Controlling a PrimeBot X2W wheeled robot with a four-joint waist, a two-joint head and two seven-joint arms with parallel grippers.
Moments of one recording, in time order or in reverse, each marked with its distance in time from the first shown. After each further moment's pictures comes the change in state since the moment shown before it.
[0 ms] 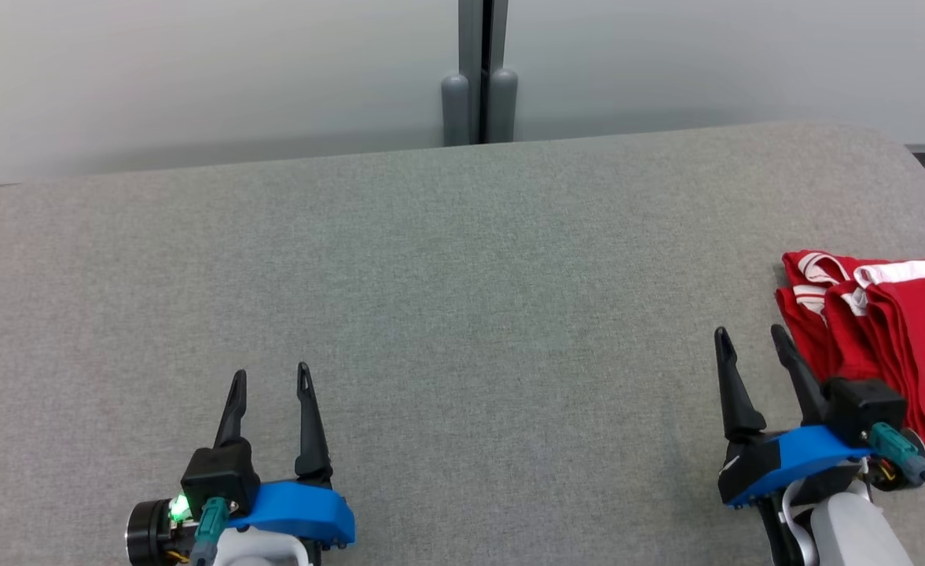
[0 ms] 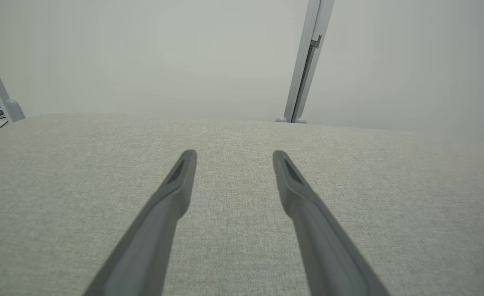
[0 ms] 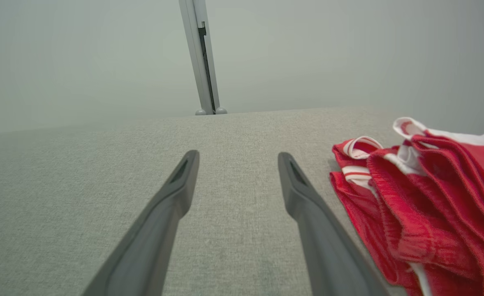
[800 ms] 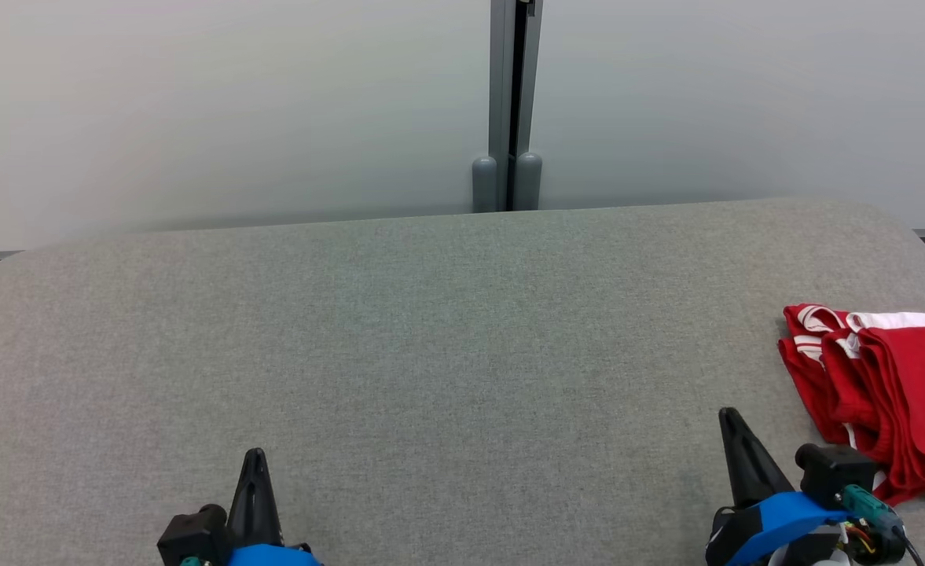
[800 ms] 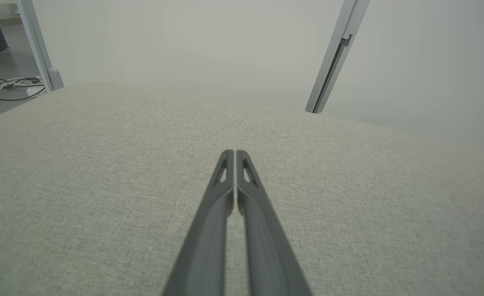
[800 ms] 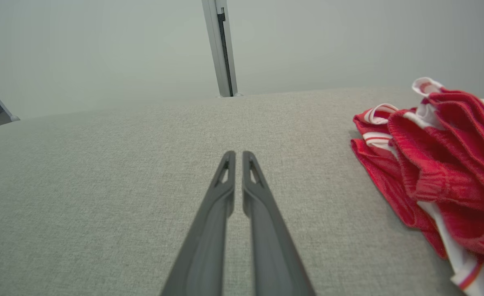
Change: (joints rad) left arm 0.121 0.000 0.055 0.047 -0.074 -0.038 0.005; right arm 0.120 0.020 0.023 0.050 0.007 0.000 0.006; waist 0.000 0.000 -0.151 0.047
